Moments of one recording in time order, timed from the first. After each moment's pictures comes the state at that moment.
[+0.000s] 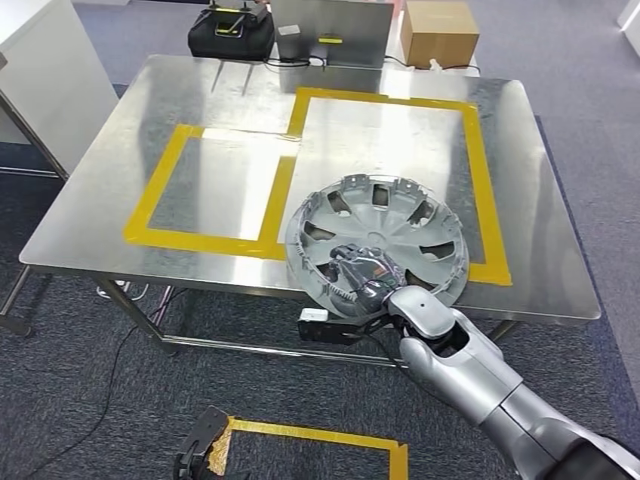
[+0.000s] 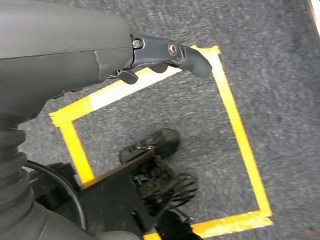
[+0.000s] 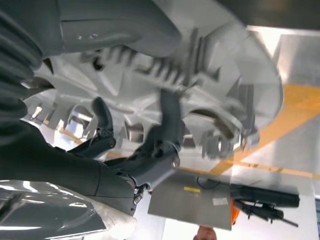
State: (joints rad) left arm -0.21 -0.20 0.55 -0.24 -0.95 0.02 -0.30; right arm -0.55 -0.16 0.69 -1.21 1.12 -0.04 0.03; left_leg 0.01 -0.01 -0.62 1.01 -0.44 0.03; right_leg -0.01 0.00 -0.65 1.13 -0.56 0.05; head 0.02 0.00
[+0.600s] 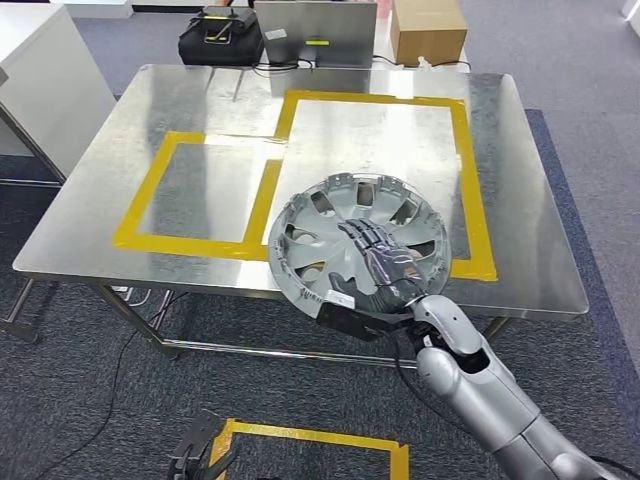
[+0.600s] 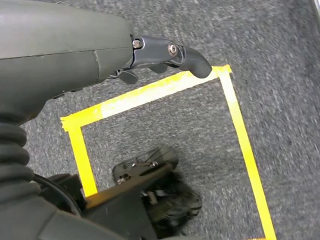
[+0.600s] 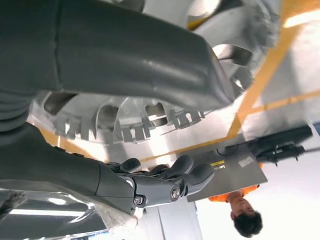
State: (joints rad) left arm -0.19 -0.19 0.54 -0.25 -0.89 0.11 -0.27; right arm -0.38 -0.16 0.52 -1.42 0.90 -0.18 -0.01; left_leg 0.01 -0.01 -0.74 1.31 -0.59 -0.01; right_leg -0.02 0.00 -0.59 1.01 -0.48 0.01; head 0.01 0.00
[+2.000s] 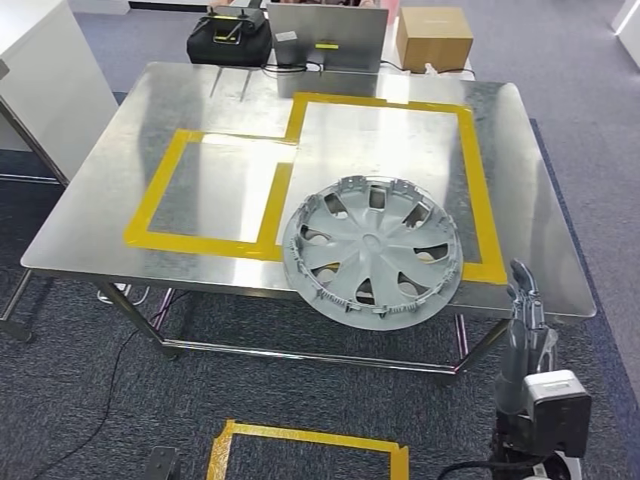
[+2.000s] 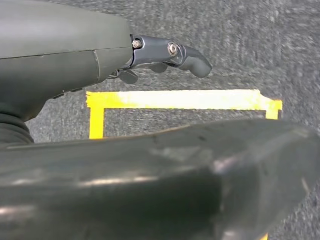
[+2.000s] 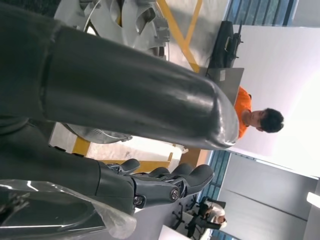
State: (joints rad) left arm -0.09 -0.17 0.68 -0.25 -0.72 0.20 -0.32; right arm 0.29 -0.12 0.16 -2.07 0.34 -0.49 -0.22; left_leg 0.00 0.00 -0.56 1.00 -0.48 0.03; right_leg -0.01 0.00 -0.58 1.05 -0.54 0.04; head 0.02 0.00
